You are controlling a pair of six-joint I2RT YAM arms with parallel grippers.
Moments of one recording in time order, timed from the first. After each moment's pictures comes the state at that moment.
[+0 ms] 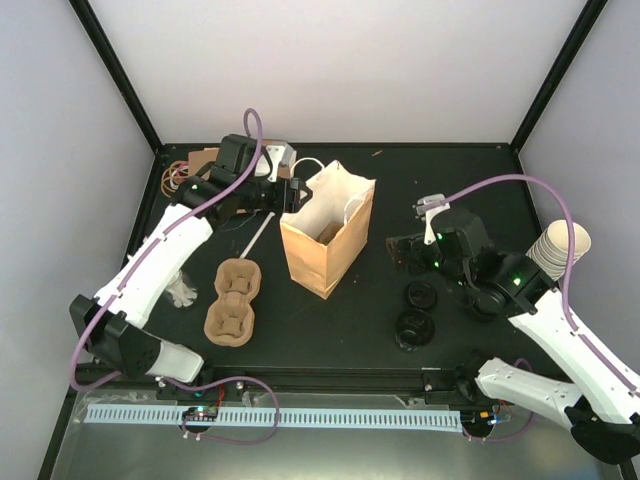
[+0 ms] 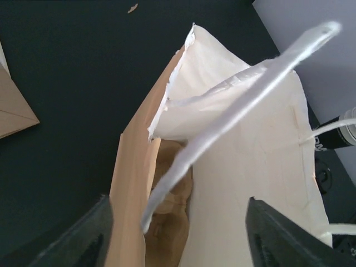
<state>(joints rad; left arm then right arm) -0.46 1.43 1.49 -0.75 0.31 -0.33 0.74 0.93 1.18 -0.91 0.21 0.35</state>
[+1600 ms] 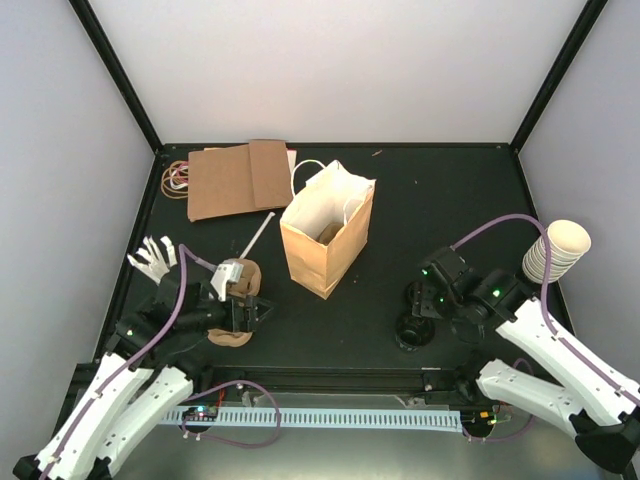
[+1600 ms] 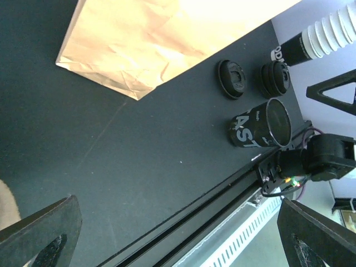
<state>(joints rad) -0.48 0.46 0.68 -0.92 0.47 -0.57 0.73 0.87 0.90 -1.24 0.13 0.83</state>
